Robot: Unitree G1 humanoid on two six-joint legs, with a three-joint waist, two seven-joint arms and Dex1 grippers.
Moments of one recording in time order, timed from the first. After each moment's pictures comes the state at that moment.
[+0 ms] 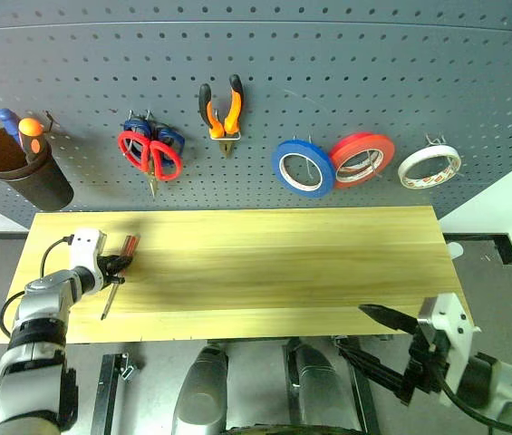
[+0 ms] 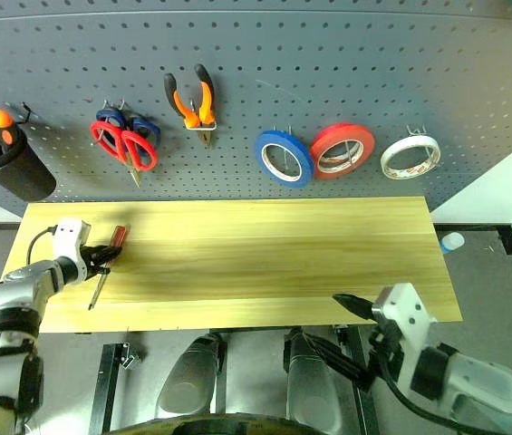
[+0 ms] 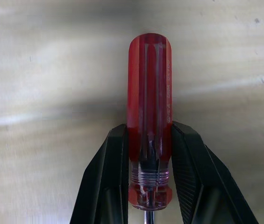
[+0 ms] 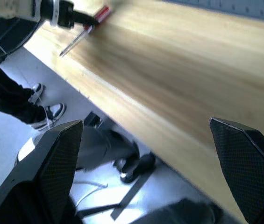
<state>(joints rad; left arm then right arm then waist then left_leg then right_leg) -0.39 0.62 0.22 0.76 -0.18 0.31 -0.70 0.60 -0.69 -0.35 -0.88 0.75 0.63 0.69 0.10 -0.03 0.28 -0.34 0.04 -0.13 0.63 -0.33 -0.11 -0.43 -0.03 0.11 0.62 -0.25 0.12</state>
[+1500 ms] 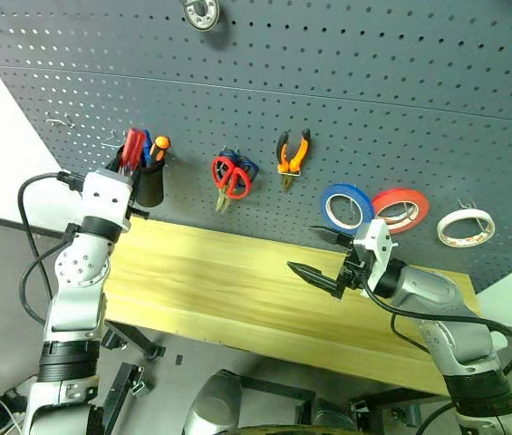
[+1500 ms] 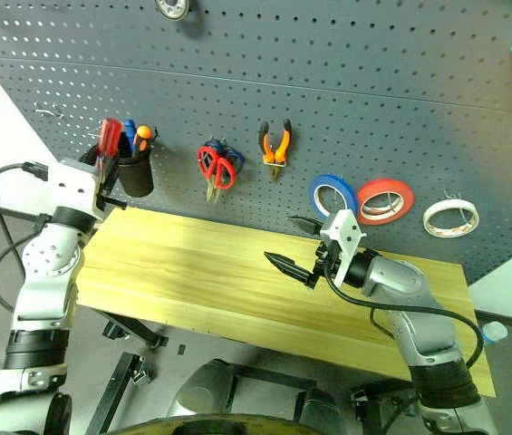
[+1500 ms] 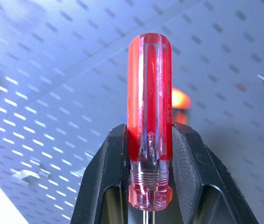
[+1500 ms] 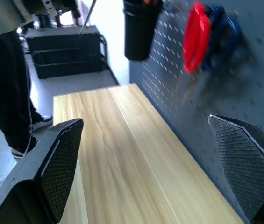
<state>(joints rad) -0.28 0.45 0.20 -0.02 0.05 -0.14 -0.17 -0.10 -0.50 0.04 -0.29 0.46 0.29 0.85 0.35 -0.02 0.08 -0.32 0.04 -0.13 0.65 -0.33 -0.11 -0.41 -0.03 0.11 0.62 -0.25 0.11</state>
